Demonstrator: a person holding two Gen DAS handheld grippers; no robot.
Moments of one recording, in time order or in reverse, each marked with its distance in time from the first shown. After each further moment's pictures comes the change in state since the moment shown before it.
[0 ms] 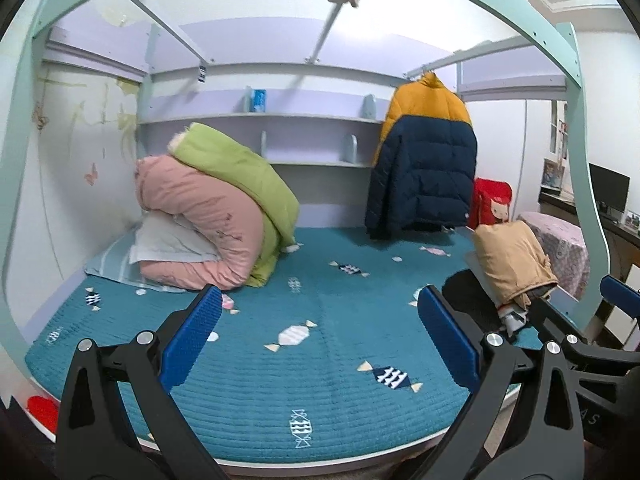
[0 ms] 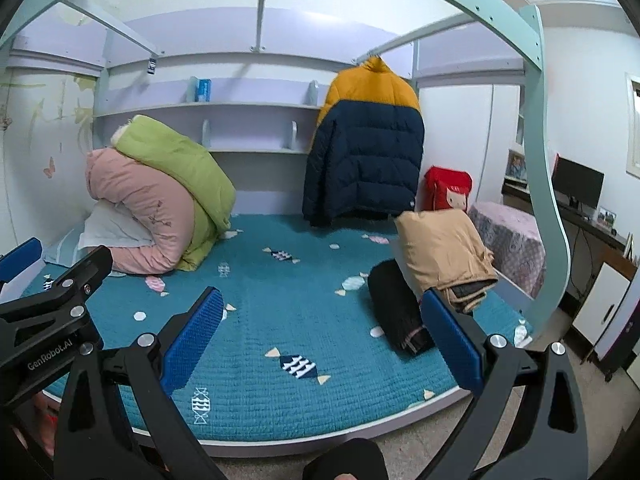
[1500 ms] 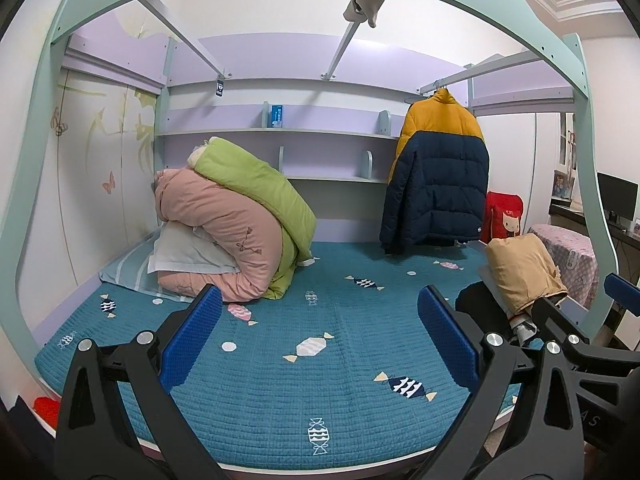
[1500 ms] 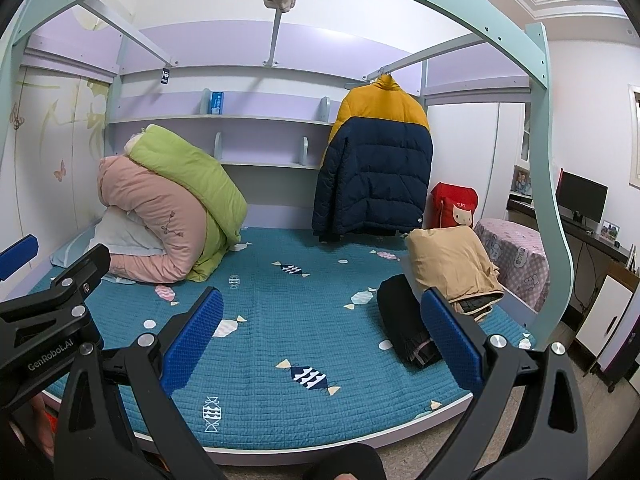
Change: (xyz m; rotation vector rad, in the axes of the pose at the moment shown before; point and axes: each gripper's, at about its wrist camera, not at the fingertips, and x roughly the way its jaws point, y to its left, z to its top) left arm -0.016 0.021 0.006 -0.004 -0.045 0.039; right arm -0.014 0.017 0.005 -0.032 -0.048 0.017
